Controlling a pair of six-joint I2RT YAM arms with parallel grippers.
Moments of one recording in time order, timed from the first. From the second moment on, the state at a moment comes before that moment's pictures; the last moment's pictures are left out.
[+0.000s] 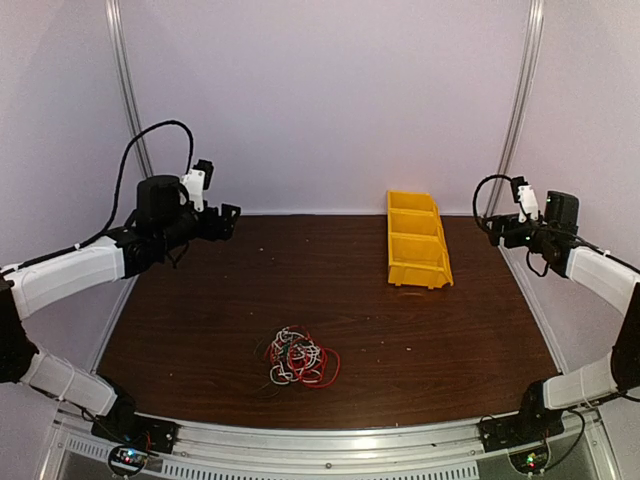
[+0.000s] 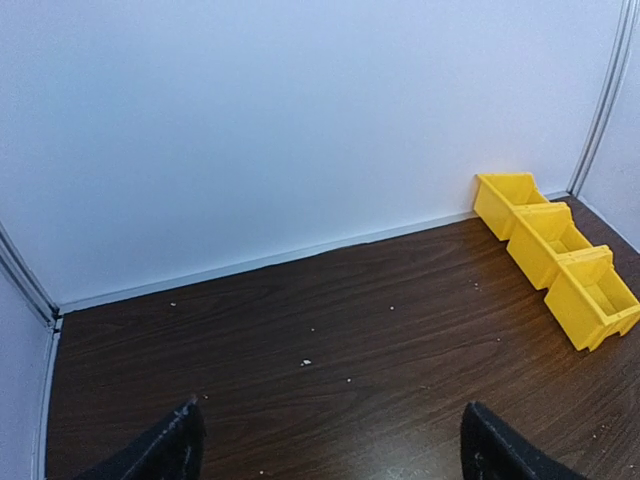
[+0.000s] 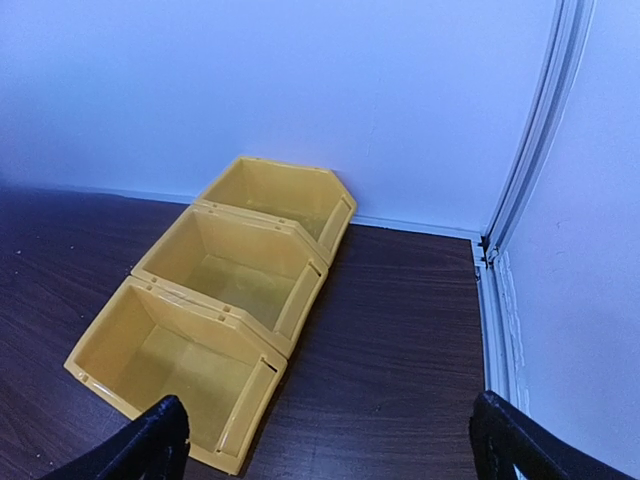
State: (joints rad) left arm -0.47 1.32 0.97 0.08 -0.12 -0.05; right arm -0.14 1.24 0.83 0.06 -0.31 -0.10
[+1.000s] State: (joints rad) left arm -0.64 1.45 1.06 0.02 0.12 -0.08; right arm 0.04 1.77 1.06 -0.20 -0.14 -0.50
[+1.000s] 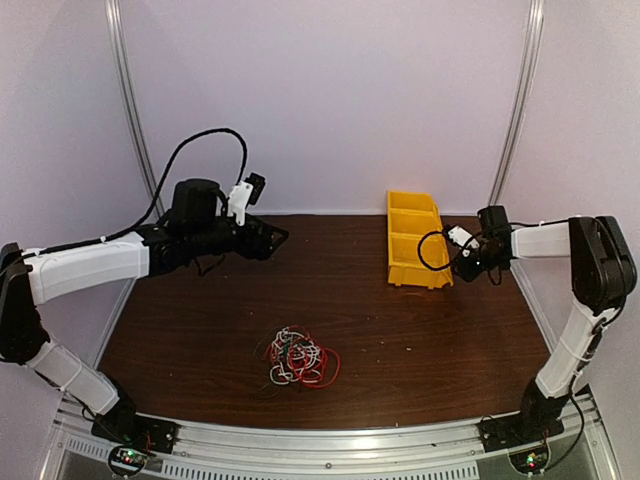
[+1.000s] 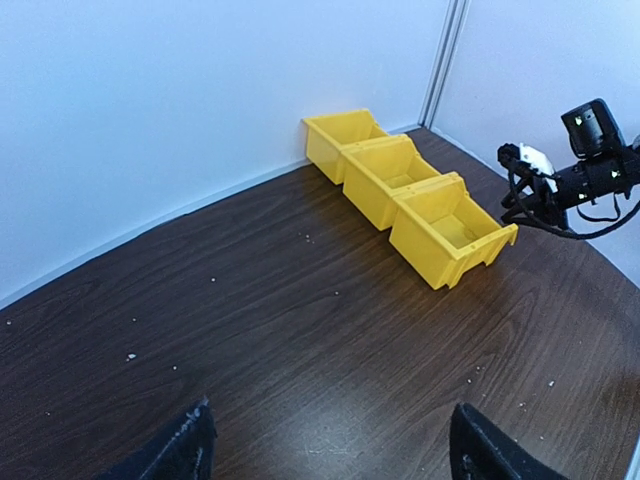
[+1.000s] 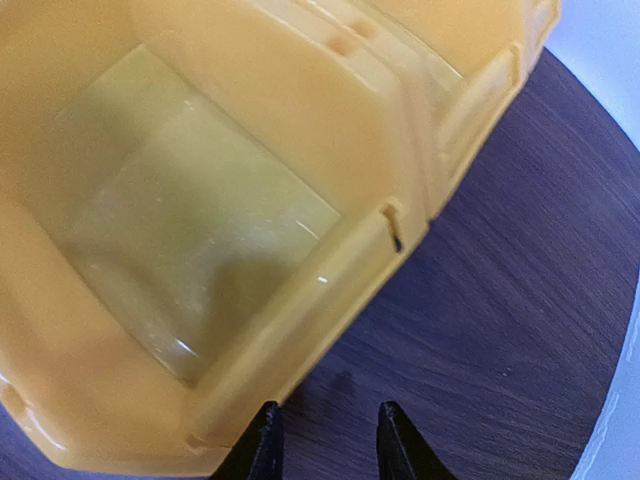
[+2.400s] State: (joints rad) left arm -0.65 1.47 1.06 0.02 0.10 -0.10; right arm 0.14 2.25 1.84 -0.31 -0.34 -0.32
